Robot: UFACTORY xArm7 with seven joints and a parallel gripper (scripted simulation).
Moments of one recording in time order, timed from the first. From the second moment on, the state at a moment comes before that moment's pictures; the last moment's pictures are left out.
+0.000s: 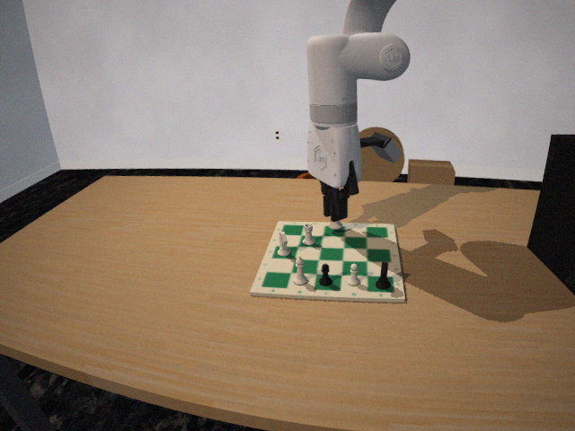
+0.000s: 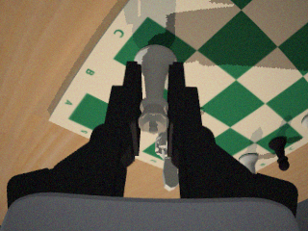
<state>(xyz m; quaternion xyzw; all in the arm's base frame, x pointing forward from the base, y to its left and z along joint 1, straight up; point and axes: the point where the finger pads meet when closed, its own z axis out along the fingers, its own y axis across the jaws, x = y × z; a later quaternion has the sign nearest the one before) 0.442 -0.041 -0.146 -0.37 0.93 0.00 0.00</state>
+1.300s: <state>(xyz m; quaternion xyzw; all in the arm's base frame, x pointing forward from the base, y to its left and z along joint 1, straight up) 0.485 -0.099 -0.061 -0.40 0.92 0.00 0.00</state>
